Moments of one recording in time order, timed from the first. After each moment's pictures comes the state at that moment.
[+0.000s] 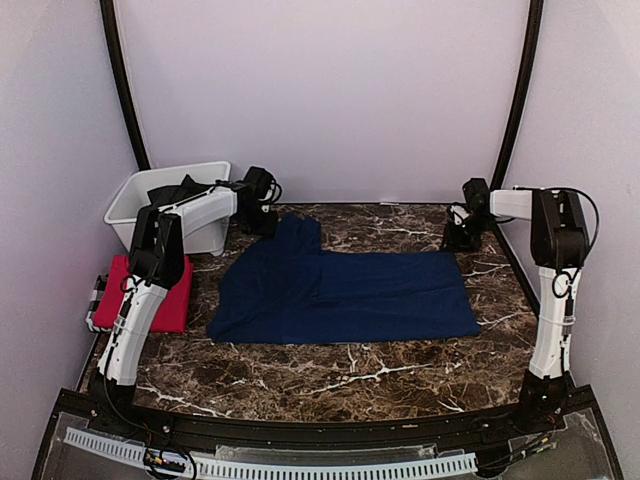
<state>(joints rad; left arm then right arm) -0.40 2.57 2.30 -0.73 -0.14 -0.16 0.04 2.21 1.67 -0.63 -0.20 0.03</state>
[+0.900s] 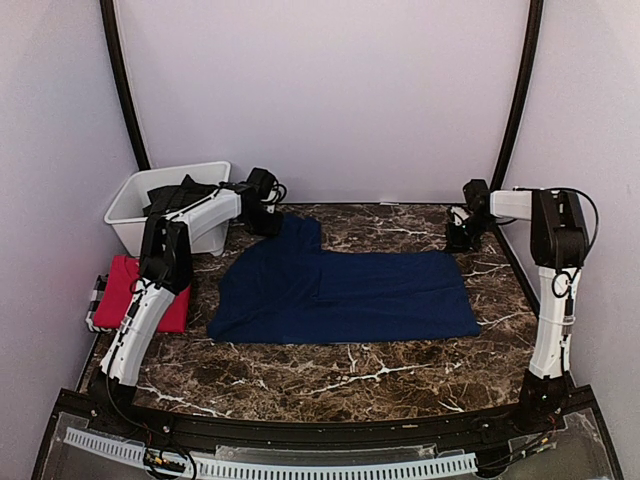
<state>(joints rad) -0.39 2.70 2.51 -0.79 -0.04 -0.13 0.04 2.21 1.67 -0.63 -0.23 0.05</state>
